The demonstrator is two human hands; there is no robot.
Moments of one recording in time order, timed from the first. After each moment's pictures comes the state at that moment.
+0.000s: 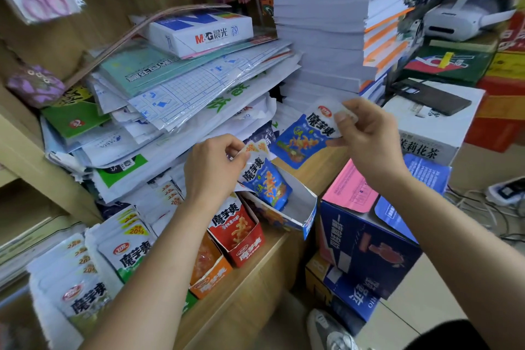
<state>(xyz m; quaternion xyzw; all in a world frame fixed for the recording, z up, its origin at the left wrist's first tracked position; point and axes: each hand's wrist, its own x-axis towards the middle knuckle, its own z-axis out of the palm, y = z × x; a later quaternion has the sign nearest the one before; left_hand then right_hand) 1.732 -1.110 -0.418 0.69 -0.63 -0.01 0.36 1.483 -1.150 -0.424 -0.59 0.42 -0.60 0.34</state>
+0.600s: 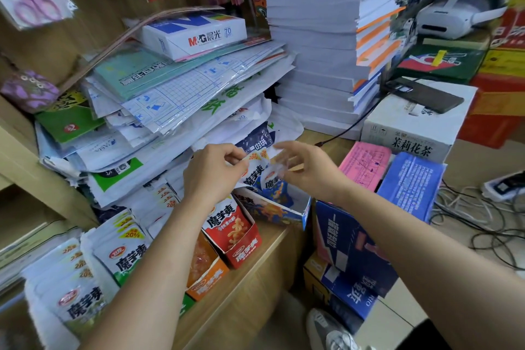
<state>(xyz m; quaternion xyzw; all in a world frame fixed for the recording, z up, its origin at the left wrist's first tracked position) 1.731 -1.116 -0.421 0.73 -0.61 -0.09 0.28 1.525 -1.158 -0.466 -0.77 0.43 -0.34 0.34</state>
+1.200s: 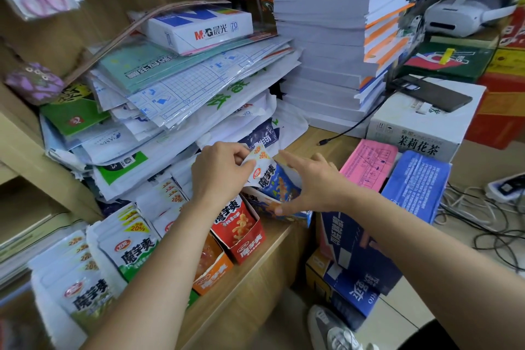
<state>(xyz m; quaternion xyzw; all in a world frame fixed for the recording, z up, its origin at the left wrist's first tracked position) 1.729 -1.114 -0.430 0.72 -0.63 -0.04 0.29 1.526 -1.143 -0.468 -0.84 0.48 -0.10 0.22</state>
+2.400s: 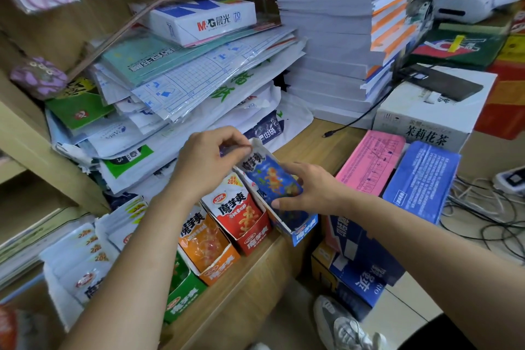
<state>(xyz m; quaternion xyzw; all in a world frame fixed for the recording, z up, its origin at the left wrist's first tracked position) 1.765 -1.100 -0.411 0.61 -0.71 -0.11 0.34 1.538 -1.134 -0.488 -0.82 0.41 -0.19 0.36</state>
